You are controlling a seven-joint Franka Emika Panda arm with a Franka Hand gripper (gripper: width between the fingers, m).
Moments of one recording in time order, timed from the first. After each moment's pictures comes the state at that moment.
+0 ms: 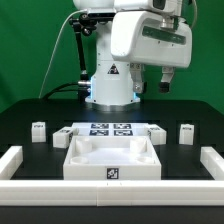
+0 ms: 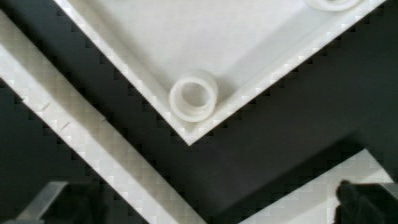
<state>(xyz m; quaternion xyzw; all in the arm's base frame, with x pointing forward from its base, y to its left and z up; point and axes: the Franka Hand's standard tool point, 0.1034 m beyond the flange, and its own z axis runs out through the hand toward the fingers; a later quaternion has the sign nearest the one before) 0.542 0.041 0.142 0.91 0.42 0.04 0.06</state>
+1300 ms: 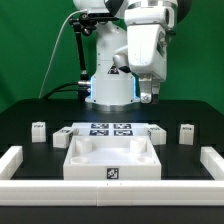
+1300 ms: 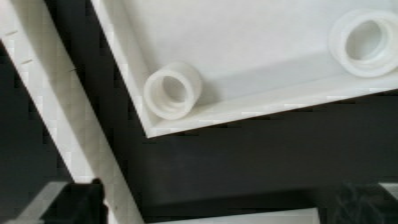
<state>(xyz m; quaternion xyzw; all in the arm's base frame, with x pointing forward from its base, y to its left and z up) 0.520 0.041 0.118 0.80 0.59 0.09 0.08</state>
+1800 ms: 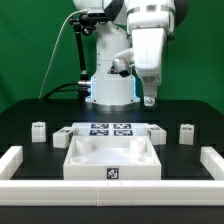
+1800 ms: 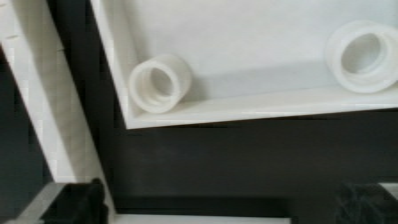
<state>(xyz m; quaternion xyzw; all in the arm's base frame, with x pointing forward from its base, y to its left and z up) 0.500 0.046 0.100 0.75 0.65 0.10 0.09</state>
